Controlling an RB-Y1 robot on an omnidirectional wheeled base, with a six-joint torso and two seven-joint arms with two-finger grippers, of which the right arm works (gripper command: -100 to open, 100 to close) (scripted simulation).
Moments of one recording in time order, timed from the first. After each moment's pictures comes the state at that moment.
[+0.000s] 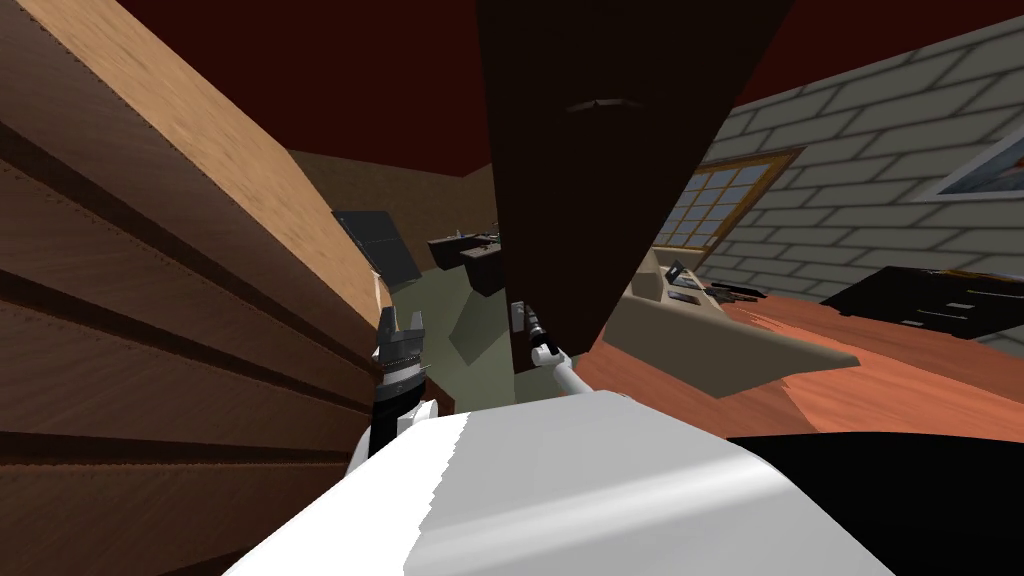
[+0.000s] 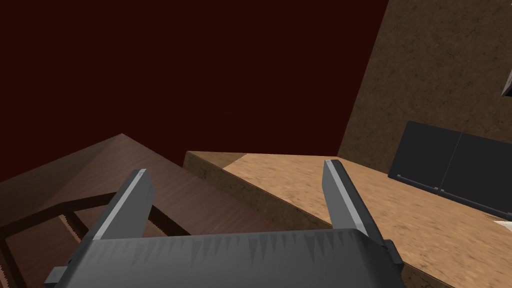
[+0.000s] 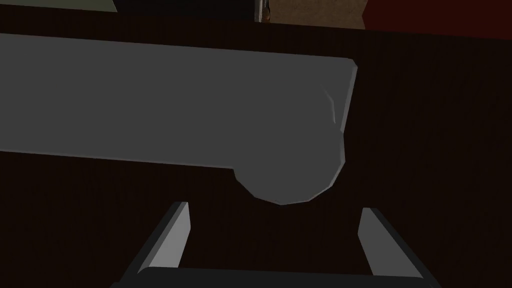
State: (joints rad) arm -0.28 0.01 0.18 -0.95 -0.39 -0.39 0.37
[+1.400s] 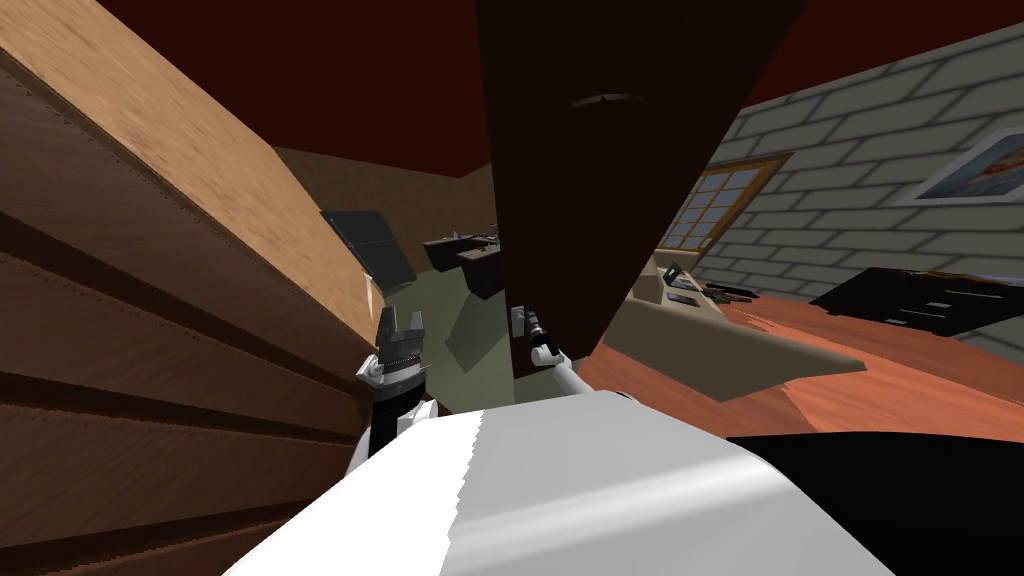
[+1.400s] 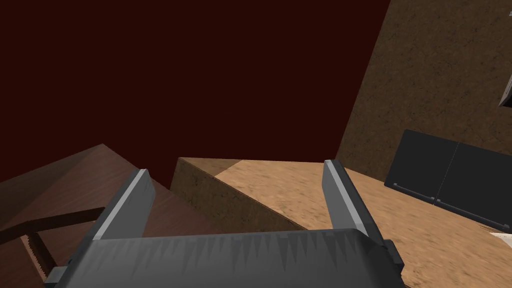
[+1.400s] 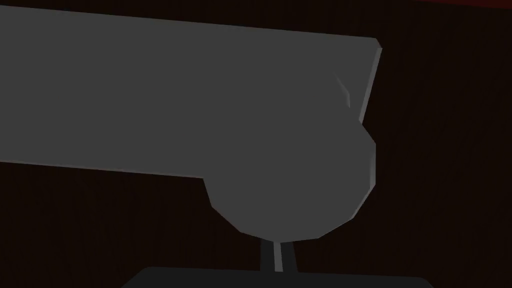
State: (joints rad) arm -0.28 -0.01 0.22 -0.94 -0.50 -0.42 0.45
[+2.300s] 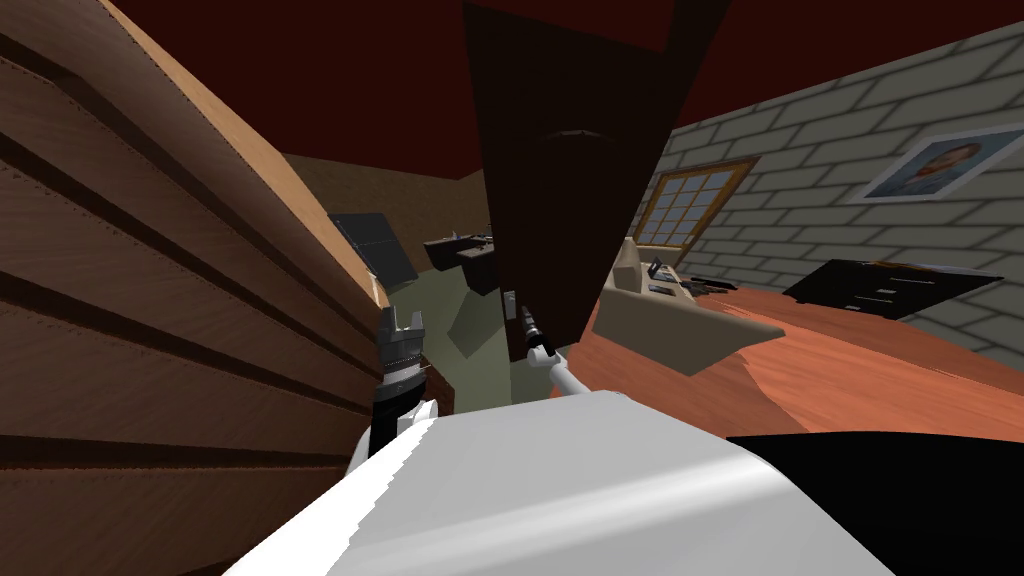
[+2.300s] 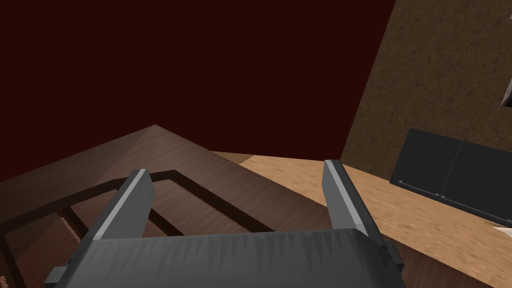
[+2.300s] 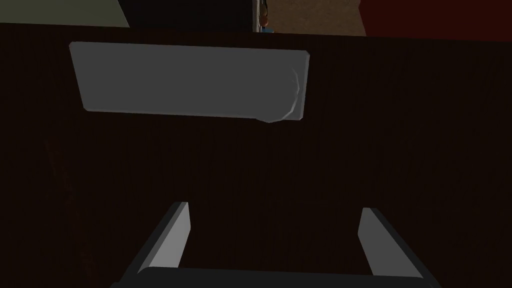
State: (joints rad) arm -0.29 0.02 0.24 -0.94 -0.52 -0.41 0.45
